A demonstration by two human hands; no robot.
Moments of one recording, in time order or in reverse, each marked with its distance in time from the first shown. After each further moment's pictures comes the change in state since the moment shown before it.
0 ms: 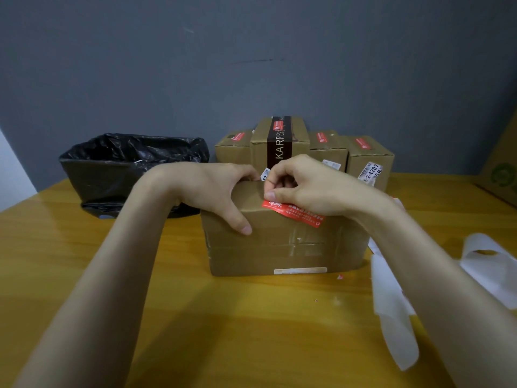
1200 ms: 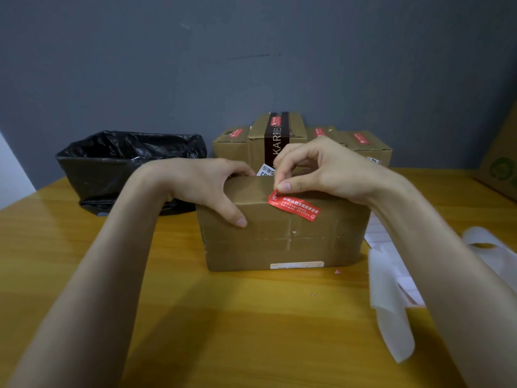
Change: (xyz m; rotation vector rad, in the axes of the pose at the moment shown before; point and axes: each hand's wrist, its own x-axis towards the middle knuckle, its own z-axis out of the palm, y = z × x) left_hand -0.004 -0.002 0.000 -0.083 0.009 0.020; right_hand -0.011 0.014 -0.019 0.251 -0.018 -0.140
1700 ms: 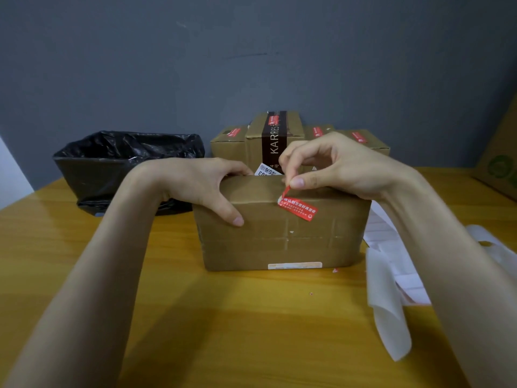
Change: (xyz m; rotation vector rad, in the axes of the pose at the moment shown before) left_hand 0.001 -0.002 0.000 -0.027 -0.015 0.012; right_hand -0.007 0.012 -0.014 0.109 -0.060 -0.072
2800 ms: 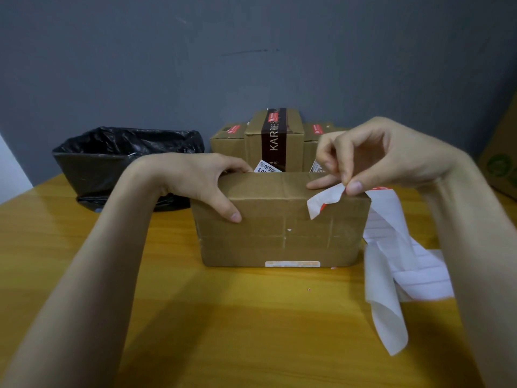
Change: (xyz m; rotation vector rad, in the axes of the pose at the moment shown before) left_hand -0.002 0.002 -0.001 0.007 -0.017 0.000; right_hand -0.030 0.006 -0.036 0.252 -0.245 -0.096
